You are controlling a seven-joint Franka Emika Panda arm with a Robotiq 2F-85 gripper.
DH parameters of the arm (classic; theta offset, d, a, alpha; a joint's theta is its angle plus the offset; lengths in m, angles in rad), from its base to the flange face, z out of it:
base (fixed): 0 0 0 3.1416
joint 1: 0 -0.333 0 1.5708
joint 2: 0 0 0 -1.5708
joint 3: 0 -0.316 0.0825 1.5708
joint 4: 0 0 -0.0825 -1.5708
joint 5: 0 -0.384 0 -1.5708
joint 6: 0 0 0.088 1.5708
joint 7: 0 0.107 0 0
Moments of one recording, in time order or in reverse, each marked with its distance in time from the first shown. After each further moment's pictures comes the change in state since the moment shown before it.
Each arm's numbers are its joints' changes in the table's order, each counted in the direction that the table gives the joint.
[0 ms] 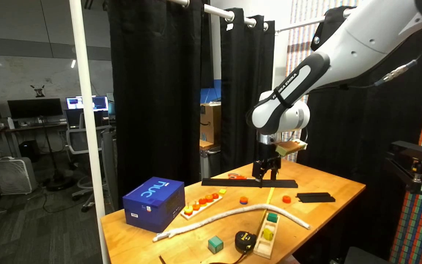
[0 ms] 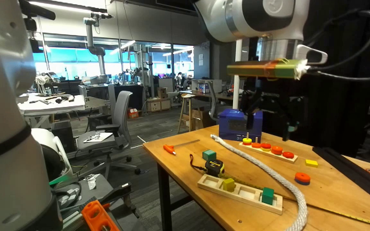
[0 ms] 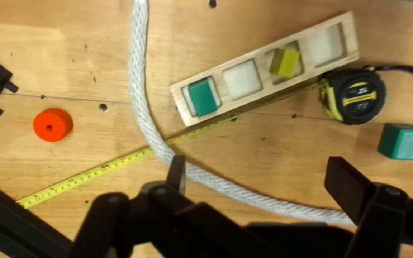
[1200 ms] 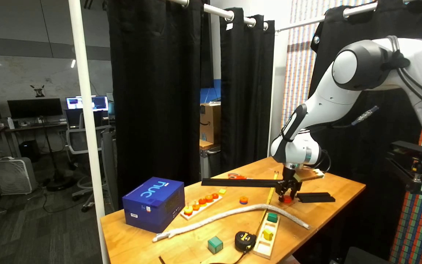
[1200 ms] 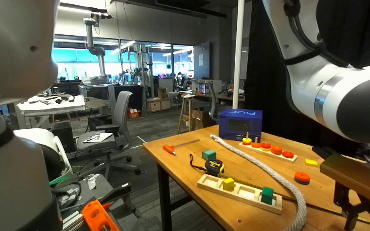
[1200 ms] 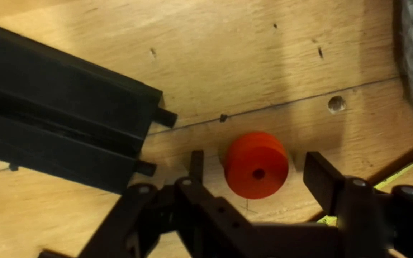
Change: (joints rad) arm 0.356 0.543 -0.018 -0.274 -0.197 0.322 -0.205
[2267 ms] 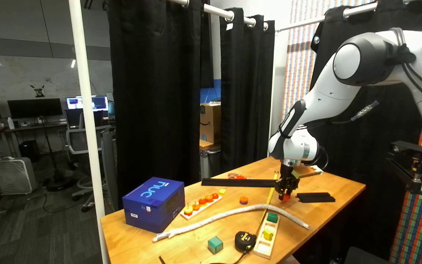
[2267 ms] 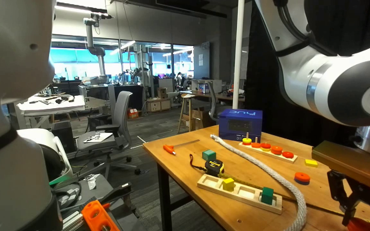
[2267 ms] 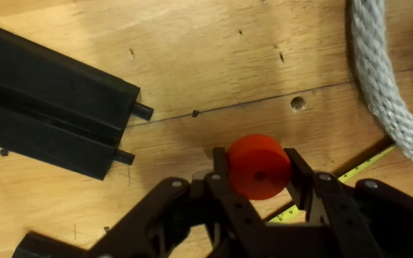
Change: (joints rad) arm -0.064 -0.050 0.039 0.024 0.000 -0.040 0.005
